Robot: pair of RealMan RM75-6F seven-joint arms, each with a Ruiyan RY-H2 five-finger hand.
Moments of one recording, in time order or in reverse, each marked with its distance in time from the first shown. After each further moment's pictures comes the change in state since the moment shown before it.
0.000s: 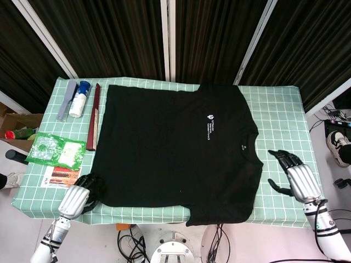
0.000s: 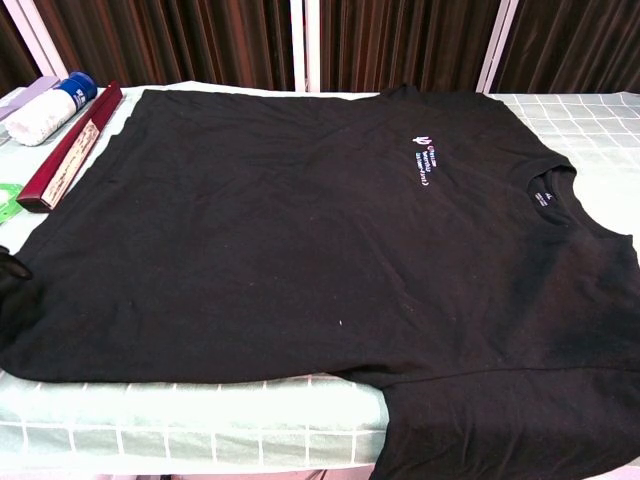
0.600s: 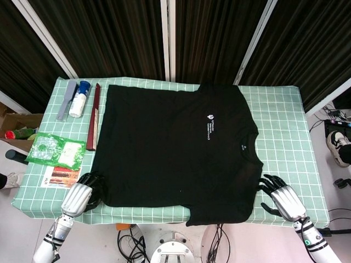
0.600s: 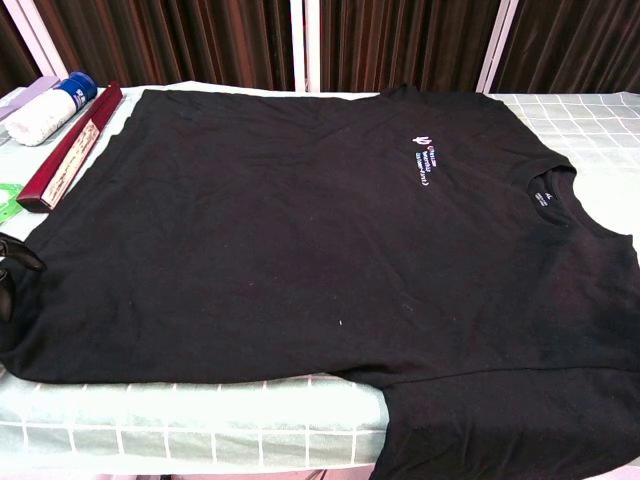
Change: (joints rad) left arm -0.021 0.004 -0.004 -0.029 -0.006 -0.012 -0.019; right arm -0.051 -0.245 -0.125 0.435 -0.154 0.043 0.020
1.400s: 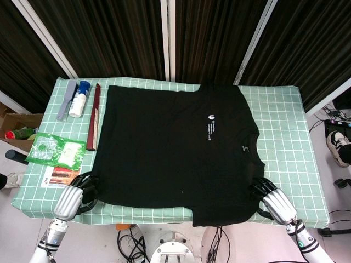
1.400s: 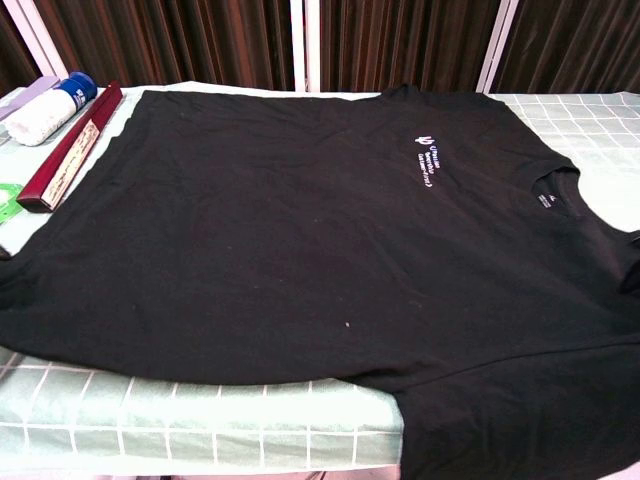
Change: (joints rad) left arm 0.059 0.016 0.015 -0.014 -0.002 0.122 -0.165; right arm -0.006 -0.086 -0.035 0.131 -0.056 0.163 0.105
